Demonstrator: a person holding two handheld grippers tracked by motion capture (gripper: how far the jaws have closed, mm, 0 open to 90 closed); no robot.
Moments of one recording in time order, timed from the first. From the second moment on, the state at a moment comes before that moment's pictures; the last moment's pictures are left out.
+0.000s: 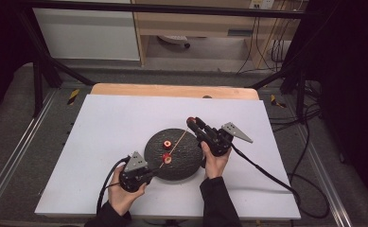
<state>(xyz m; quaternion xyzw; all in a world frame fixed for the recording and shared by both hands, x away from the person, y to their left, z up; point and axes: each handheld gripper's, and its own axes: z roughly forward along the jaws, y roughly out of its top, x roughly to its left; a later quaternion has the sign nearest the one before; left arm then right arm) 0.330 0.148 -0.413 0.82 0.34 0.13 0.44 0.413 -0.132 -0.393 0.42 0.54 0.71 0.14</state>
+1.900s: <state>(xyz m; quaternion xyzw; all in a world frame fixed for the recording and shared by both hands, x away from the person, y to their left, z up) 0.350 0.112 -0.396 0.78 0.39 0.12 0.47 0.392 -0.116 -0.410 0.42 0.58 0.70 0.08</state>
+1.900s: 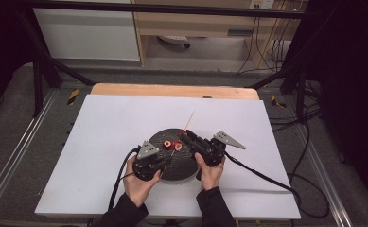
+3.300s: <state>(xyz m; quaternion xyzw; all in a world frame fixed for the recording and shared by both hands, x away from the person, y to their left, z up) 0.334 0.211 -0.408 0.82 0.36 0.13 0.44 0.397 -0.143 -0.411 0.39 0.79 0.46 0.09</state>
